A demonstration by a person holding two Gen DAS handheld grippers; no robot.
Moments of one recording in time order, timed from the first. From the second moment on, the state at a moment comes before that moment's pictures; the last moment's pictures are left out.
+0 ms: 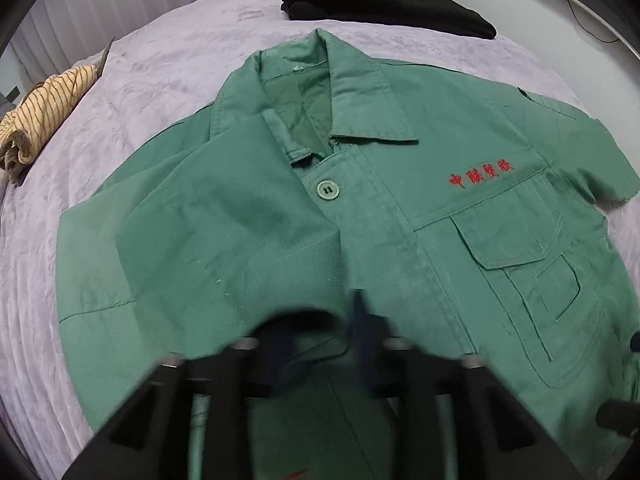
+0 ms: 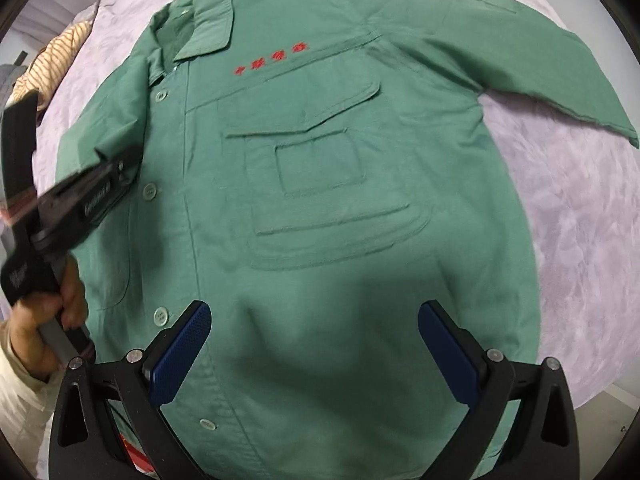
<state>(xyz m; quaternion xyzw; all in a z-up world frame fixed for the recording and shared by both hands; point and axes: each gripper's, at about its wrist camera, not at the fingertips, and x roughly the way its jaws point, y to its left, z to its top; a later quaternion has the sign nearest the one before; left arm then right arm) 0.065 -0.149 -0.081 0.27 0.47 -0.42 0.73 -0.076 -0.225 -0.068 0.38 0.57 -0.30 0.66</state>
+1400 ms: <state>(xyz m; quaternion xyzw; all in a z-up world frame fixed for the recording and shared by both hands) 0.175 0.047 -0.087 0.26 0.51 -0.18 0.80 -0.038 -0.360 -0.129 0.58 0.37 -0.23 0.69</state>
